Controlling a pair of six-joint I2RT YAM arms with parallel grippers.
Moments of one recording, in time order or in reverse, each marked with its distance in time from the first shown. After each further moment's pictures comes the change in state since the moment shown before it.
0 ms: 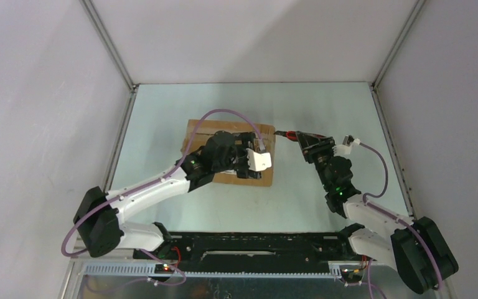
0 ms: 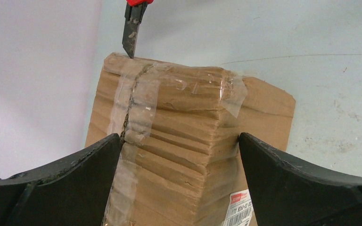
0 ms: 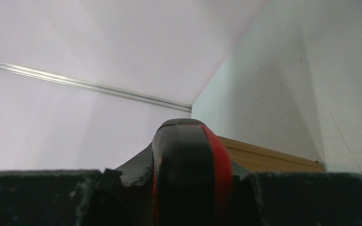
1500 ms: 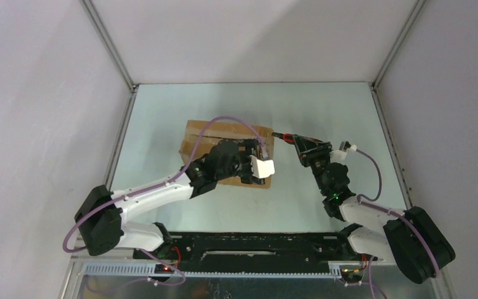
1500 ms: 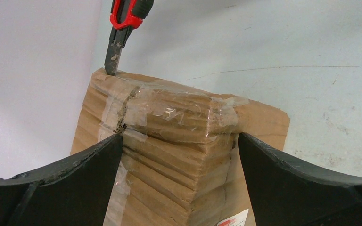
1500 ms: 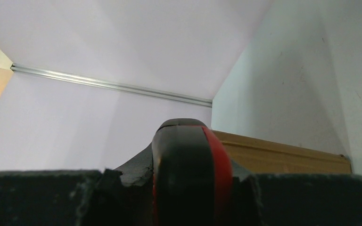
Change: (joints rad) left arm -0.054 0.010 -0.076 0.129 -0.043 -0.033; right arm 0.059 0.098 -0.066 0.210 0.025 0.106
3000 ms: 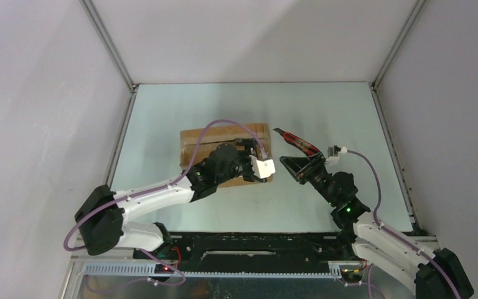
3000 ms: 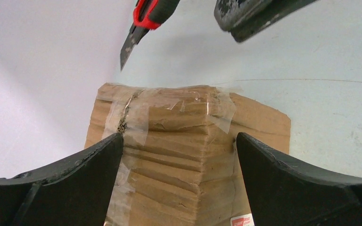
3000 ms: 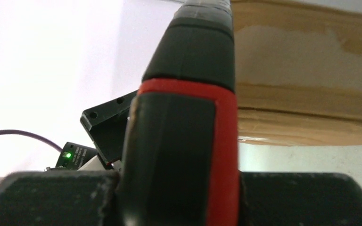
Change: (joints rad) left arm -0.027 0.008 -0.054 0.158 -0.106 -0.002; right arm 0.092 -0.366 -0.020 -0.396 -0.296 0.048
